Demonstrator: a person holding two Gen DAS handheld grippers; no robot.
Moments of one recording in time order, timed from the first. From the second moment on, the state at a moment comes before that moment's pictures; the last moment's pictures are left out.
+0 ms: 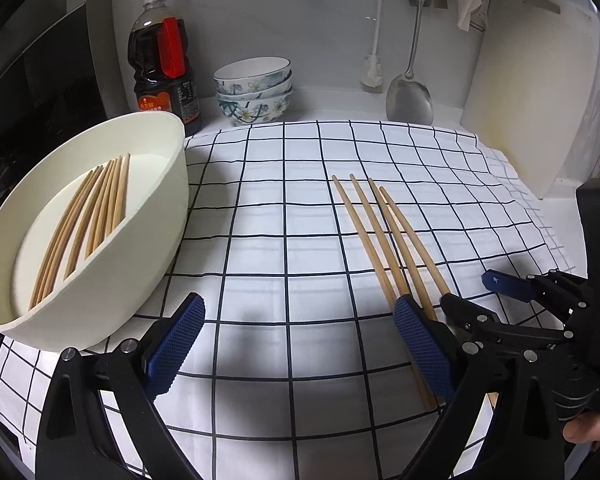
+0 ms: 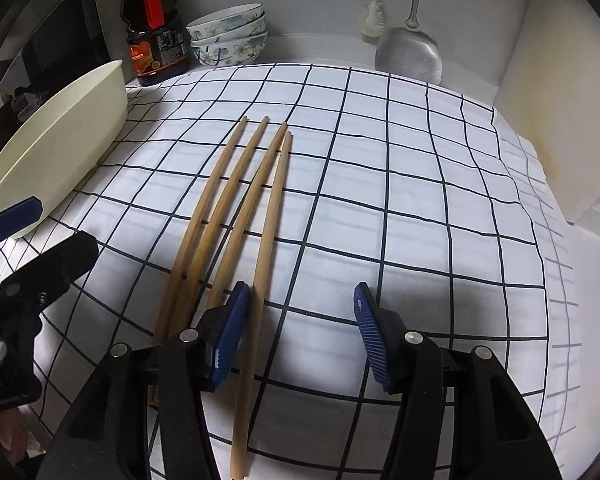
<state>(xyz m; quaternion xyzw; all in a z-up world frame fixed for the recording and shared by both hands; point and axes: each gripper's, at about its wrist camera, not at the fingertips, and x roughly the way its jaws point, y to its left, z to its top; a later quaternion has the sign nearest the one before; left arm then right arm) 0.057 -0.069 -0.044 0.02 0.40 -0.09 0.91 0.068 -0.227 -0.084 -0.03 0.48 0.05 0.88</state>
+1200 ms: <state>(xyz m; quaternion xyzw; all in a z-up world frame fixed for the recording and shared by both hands) 0.092 -0.103 -0.081 0.04 0.46 -0.07 0.88 0.072 -0.268 -0.084 0.00 0.48 0.01 0.88</state>
